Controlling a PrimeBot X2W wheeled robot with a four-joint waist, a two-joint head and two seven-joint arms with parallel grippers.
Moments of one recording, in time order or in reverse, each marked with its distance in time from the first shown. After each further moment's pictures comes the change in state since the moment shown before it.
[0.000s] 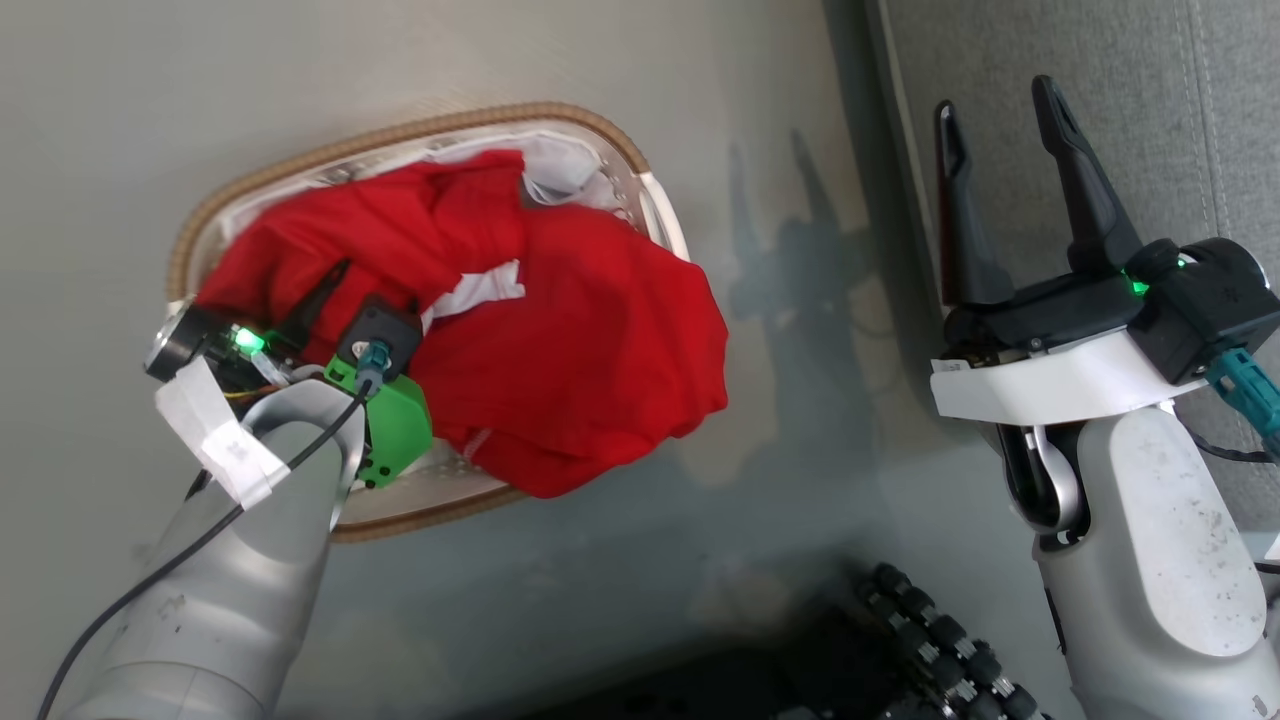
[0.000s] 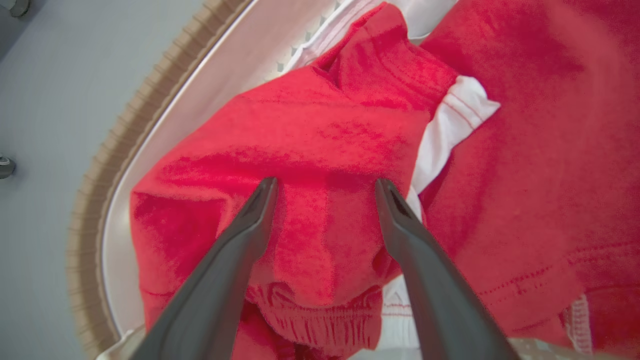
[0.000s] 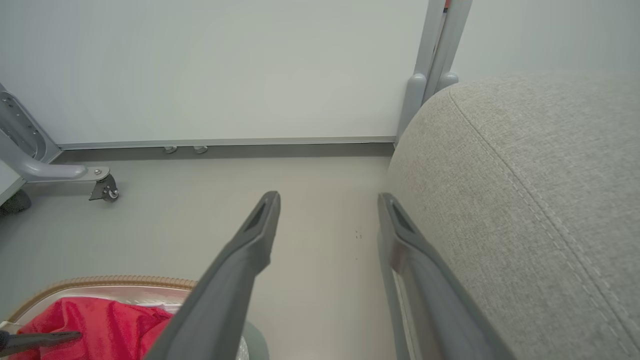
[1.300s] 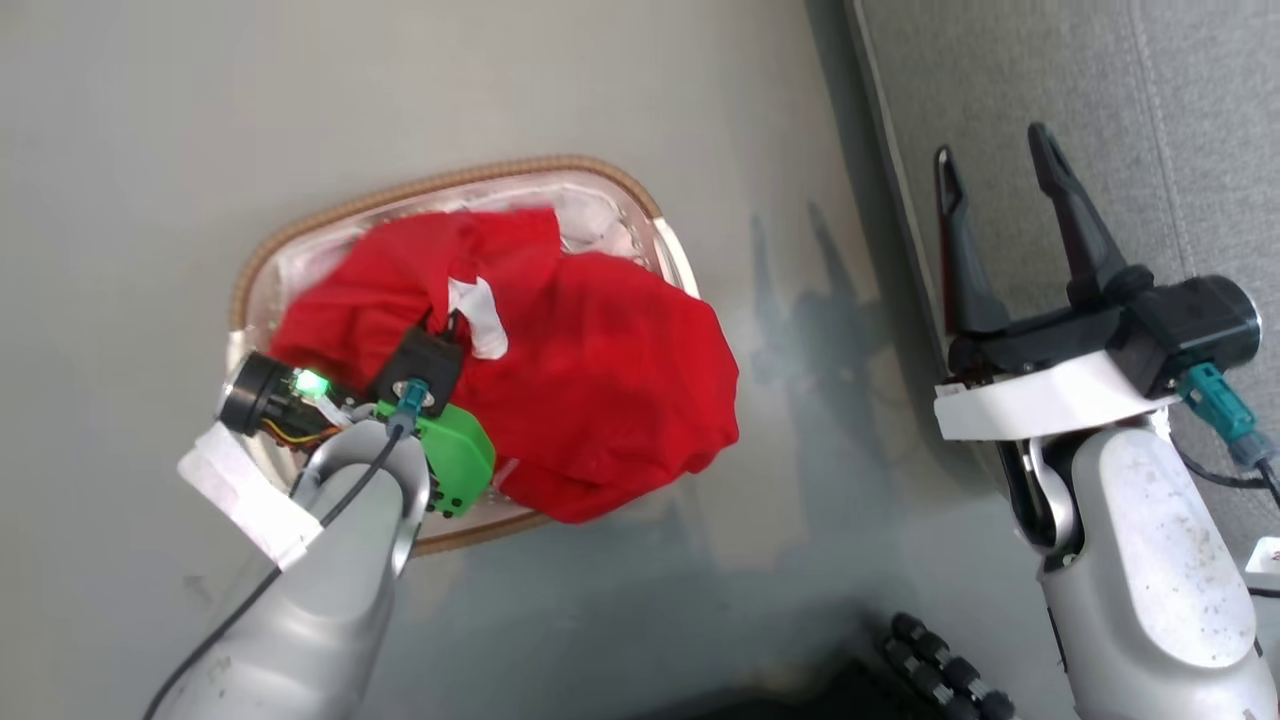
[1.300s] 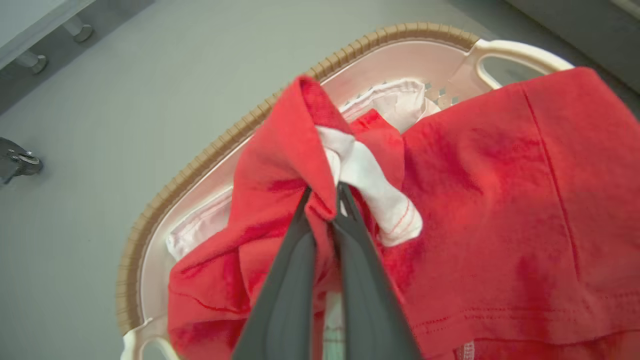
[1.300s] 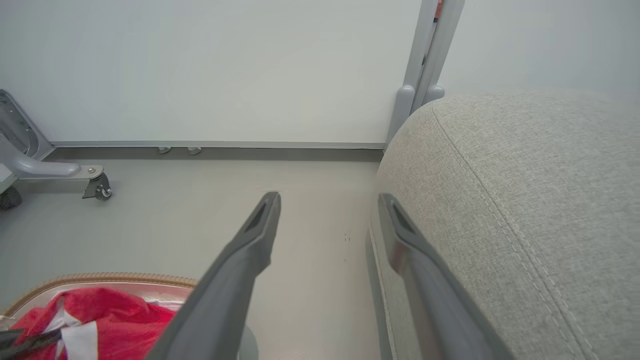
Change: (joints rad) left arm 0.133 -0.042 -0.008 -0.192 -0.159 0.022 0.000; right arm 0.030 0.001 -0.027 0.069 -0.051 0.000 0.000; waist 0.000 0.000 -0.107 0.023
